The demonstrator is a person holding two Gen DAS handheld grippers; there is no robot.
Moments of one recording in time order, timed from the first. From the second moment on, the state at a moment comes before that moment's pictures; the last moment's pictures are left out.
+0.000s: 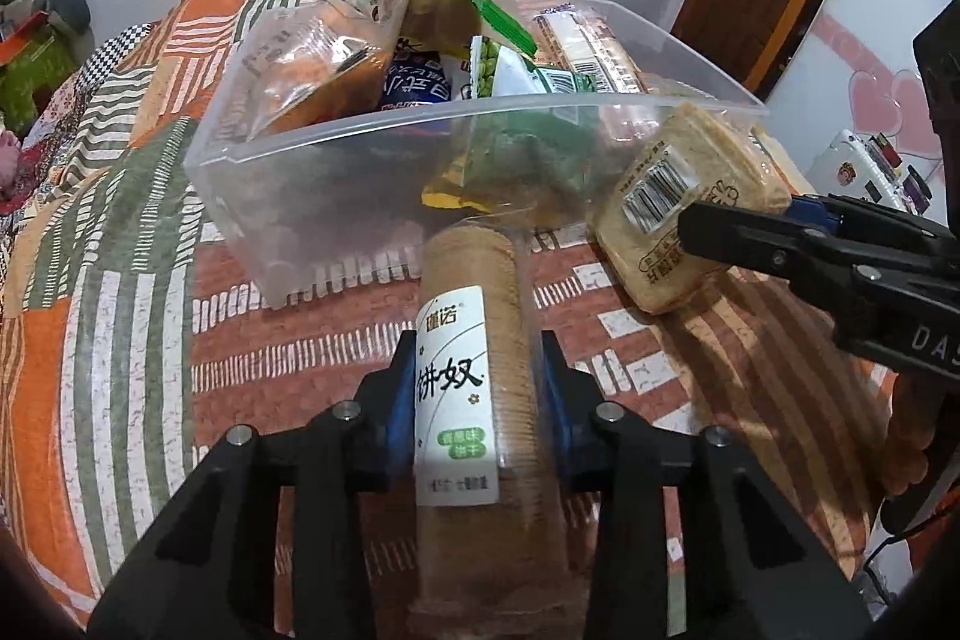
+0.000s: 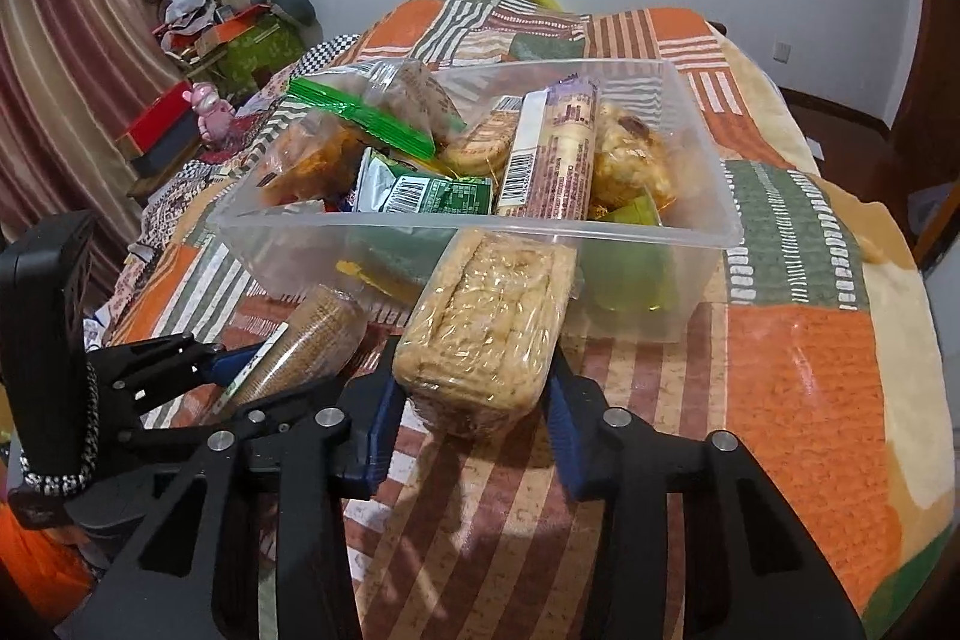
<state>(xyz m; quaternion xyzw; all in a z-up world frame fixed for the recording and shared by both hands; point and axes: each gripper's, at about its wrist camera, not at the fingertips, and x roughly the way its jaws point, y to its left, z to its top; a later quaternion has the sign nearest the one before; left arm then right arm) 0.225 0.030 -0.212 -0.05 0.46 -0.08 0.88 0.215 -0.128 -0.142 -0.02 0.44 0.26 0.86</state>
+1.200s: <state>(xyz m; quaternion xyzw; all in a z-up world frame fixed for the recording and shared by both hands) 0.266 0.008 -0.085 -0.05 0.34 -0.10 0.93 0.225 -0.179 -0.060 0.00 0.33 0.22 0.92</state>
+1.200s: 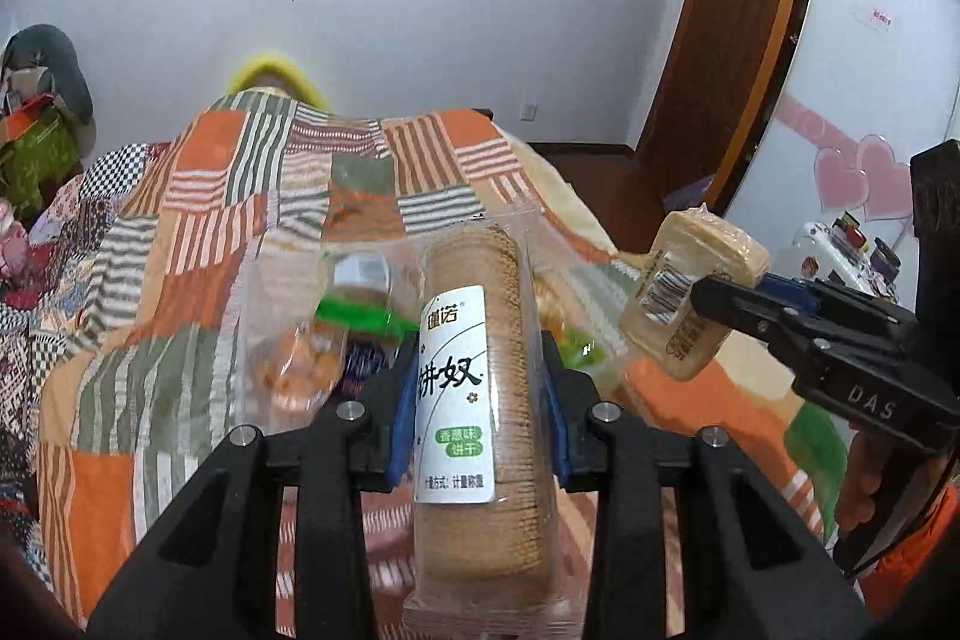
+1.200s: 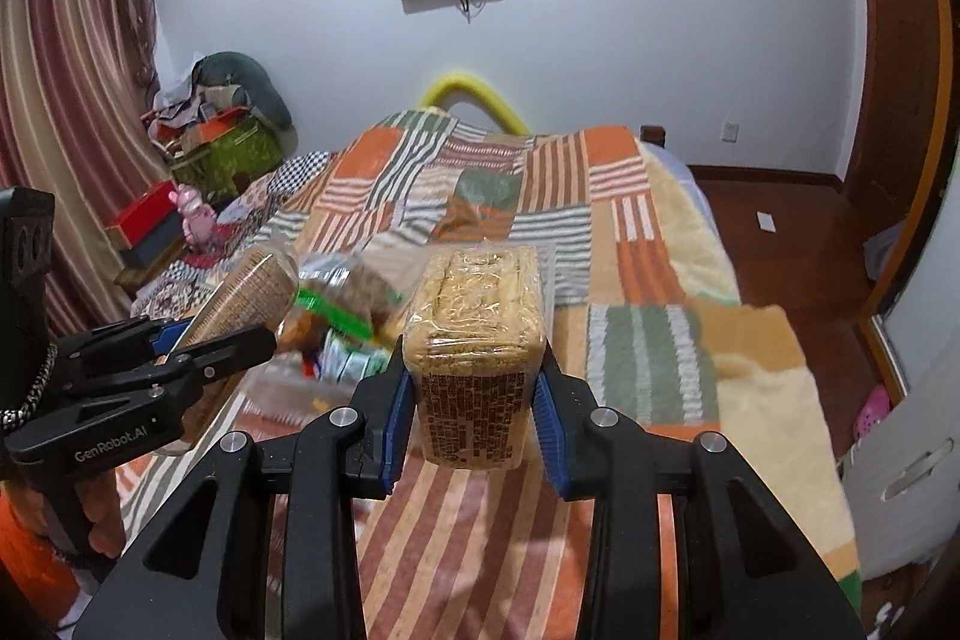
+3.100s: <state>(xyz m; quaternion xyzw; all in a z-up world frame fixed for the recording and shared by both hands) 0.090 0.020 0.052 -0.03 0.14 -0.03 0.99 0.110 -0.176 0.058 0.00 0.17 0.25 0.95</state>
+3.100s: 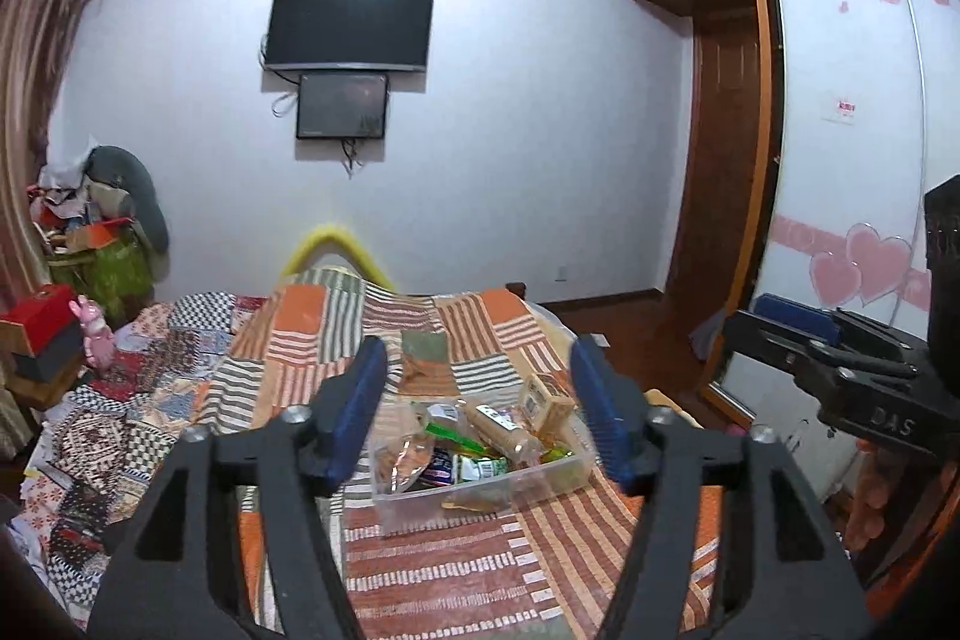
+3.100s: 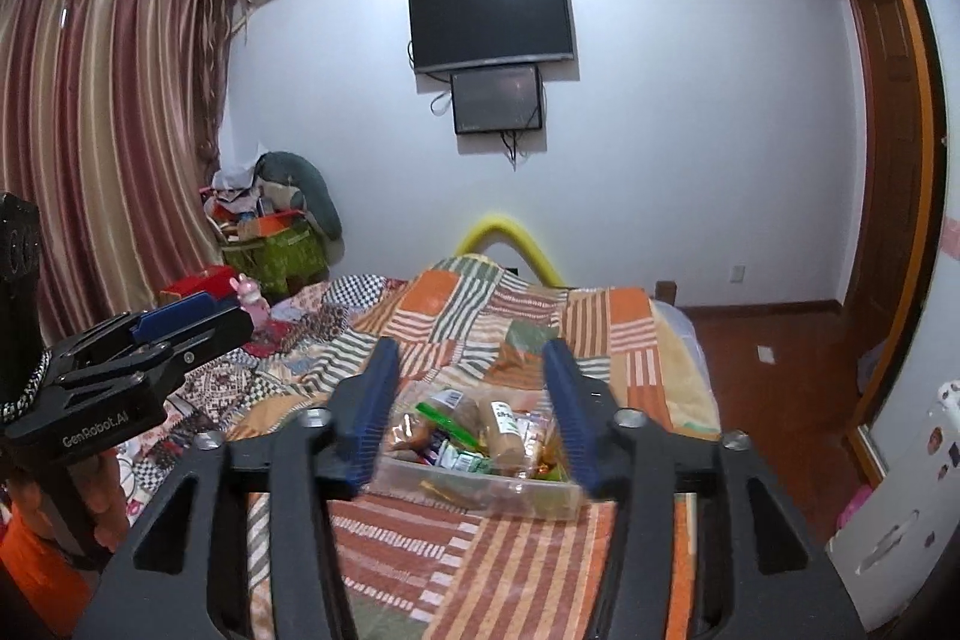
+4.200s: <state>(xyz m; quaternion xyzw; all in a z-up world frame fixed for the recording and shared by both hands) 0.063 0.018 0.041 -0.02 0.12 0.00 0.99 0.076 -0.178 0.047 -0.01 0.13 0.22 0.97</state>
